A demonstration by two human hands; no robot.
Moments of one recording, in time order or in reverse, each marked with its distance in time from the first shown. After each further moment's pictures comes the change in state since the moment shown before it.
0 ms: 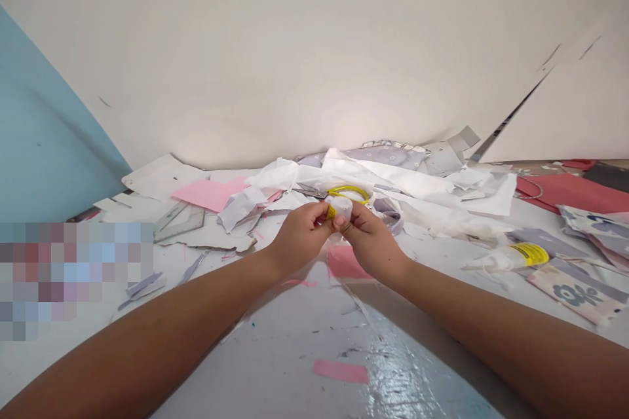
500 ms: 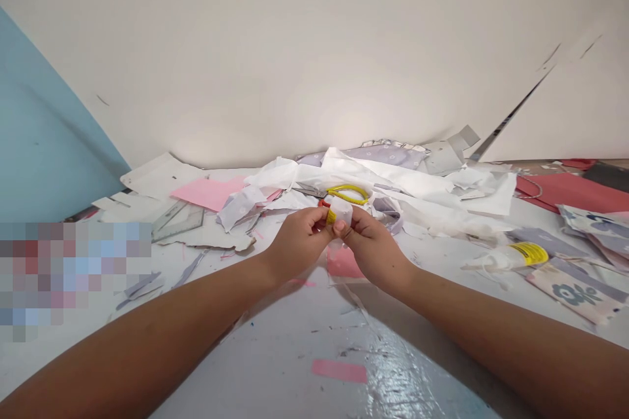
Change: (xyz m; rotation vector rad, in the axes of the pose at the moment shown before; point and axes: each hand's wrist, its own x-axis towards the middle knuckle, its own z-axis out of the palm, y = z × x) left_hand -0.006 0.006 -0.002 -0.021 -0.036 -0.044; right_hand -0.008 -0.004 0.002 0.035 -0.045 -0.016
